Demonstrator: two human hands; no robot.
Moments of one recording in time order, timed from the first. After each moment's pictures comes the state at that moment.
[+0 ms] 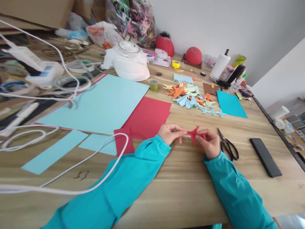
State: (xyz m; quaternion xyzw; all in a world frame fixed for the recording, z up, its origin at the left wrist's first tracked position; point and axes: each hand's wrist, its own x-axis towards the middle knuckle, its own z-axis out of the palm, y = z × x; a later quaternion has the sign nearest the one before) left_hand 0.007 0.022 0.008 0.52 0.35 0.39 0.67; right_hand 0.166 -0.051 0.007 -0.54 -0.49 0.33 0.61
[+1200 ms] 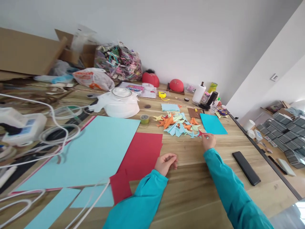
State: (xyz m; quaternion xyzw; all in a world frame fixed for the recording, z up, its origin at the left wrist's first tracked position) left_hand 0.016 0.036 -0.016 0.39 0.34 0.38 0.76; right_hand 0.279 0.036 -0.004 -0.84 -0.32 -0.11 0.42
